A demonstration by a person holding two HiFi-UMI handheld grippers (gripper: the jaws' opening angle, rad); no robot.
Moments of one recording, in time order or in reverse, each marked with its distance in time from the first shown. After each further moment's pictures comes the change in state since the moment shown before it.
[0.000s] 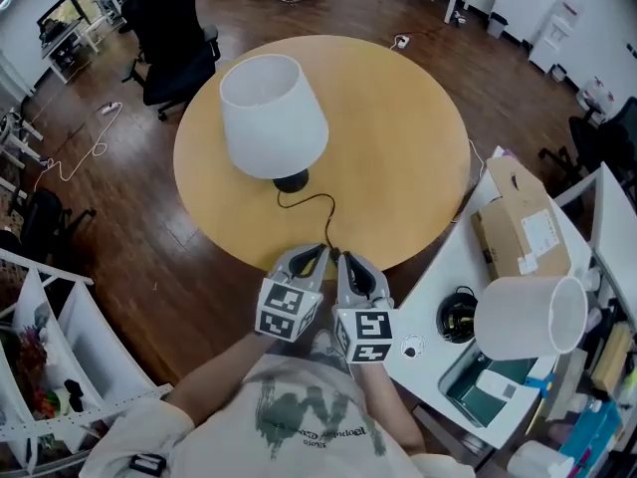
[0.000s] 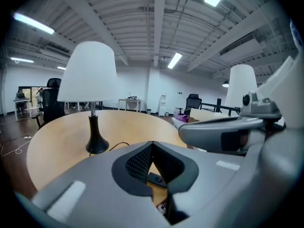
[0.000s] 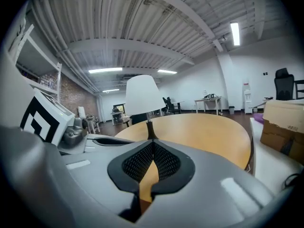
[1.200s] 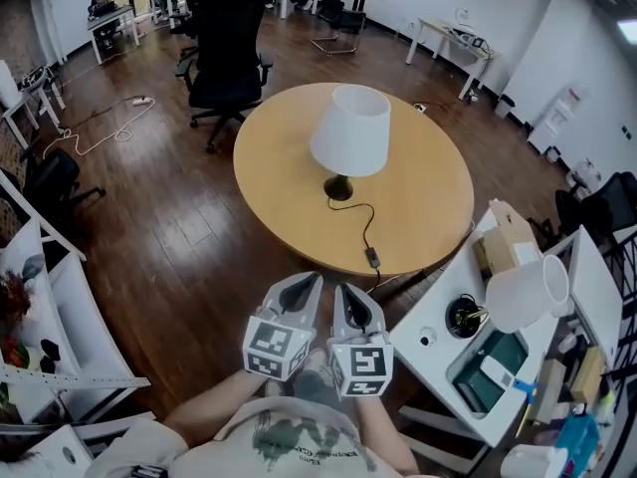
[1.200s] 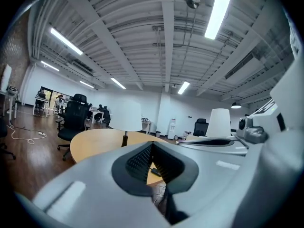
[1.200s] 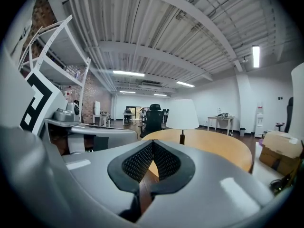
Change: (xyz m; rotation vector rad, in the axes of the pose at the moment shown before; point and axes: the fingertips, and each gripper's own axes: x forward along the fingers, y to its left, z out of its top) left arm -0.253 0.006 0.020 -0.111 -0.297 0.127; right arm -0.120 0.198 0.018 -0.208 -0.117 0.096
